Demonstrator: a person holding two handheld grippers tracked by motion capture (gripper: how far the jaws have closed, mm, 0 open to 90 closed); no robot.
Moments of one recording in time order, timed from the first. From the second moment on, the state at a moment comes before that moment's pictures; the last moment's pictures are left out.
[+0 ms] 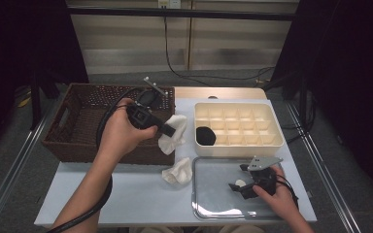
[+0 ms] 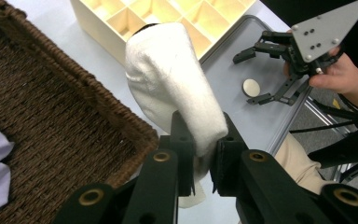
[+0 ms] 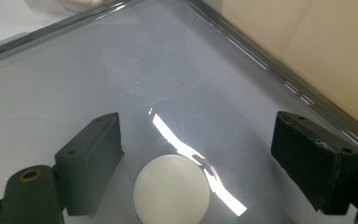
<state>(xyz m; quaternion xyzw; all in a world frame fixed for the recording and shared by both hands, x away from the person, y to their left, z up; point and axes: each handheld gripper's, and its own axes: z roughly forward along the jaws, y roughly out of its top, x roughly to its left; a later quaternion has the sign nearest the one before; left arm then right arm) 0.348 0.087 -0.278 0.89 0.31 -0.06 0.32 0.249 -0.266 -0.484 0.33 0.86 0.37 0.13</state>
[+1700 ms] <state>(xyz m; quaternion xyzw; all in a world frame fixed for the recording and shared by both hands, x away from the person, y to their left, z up) 0.294 0.106 -0.376 0.88 0.32 0.03 0.36 0.249 -0.266 -0.484 0.33 0.86 0.37 0.13</state>
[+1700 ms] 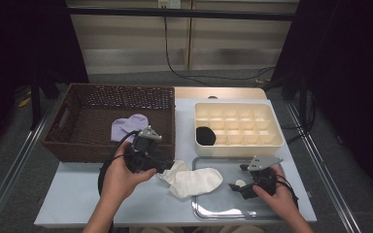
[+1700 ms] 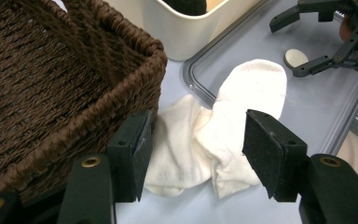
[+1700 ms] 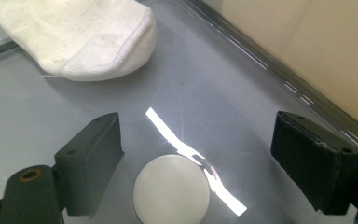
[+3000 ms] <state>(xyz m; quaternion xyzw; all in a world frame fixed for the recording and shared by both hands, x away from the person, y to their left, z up) 0.276 0.106 -0.434 0.88 0.32 0.03 0.35 0.248 -0.265 -0.484 0.33 0.86 0.37 0.13</state>
